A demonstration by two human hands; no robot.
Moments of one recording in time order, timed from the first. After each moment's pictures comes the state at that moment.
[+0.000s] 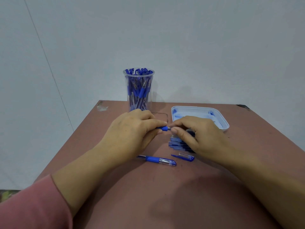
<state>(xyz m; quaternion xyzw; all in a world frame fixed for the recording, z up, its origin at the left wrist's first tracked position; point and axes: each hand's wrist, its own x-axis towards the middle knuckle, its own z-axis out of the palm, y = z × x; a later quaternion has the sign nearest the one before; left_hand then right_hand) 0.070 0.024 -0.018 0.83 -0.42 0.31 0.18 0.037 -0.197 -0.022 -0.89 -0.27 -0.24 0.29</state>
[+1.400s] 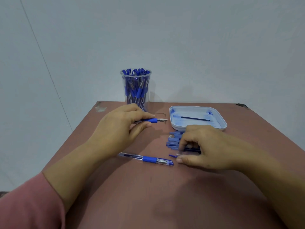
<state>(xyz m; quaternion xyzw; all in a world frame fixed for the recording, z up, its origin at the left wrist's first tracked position) 0.089 0.038 -0.019 0.84 -0.38 0.29 0.26 0.010 -0.214 -0.003 -0.96 -0.23 -0.04 0.15</state>
